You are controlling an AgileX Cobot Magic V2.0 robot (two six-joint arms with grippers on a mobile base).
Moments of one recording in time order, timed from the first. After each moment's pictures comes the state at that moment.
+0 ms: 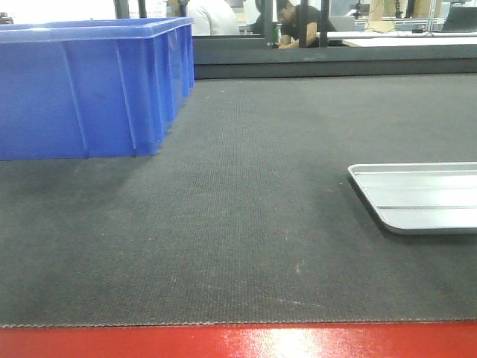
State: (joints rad) left arm -0.14 -0.01 0.03 -0.07 0.06 0.03; right arm 0.41 0.93 -0.68 -0.10 0.05 0.11
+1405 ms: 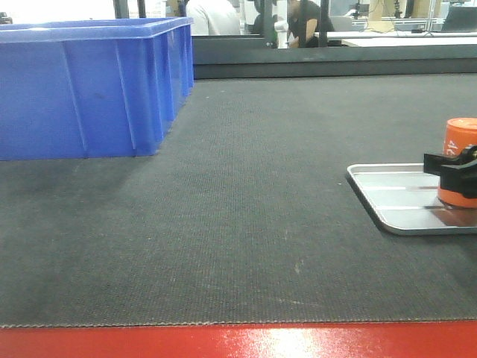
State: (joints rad) left arm -0.14 -0.01 0.03 -0.07 0.06 0.03; right arm 0.00 1.74 -0.26 -0.21 -1.20 0.11
